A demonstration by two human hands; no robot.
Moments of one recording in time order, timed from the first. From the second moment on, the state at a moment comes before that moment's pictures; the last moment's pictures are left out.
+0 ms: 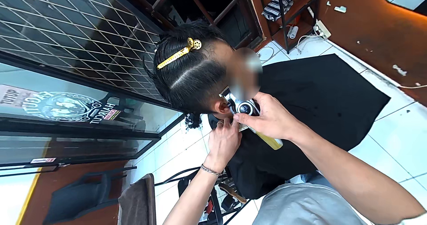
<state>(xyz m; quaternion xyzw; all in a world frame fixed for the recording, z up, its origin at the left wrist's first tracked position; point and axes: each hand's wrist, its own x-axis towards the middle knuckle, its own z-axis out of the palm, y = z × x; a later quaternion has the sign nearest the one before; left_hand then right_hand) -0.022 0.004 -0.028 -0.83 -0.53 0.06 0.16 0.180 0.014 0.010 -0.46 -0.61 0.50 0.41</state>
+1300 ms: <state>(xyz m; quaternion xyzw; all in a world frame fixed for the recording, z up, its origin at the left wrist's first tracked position) -0.020 0.005 -0.024 -0.83 -0.54 0.08 0.15 0.194 0.018 0.019 -0.52 -0.64 0.48 0.30</state>
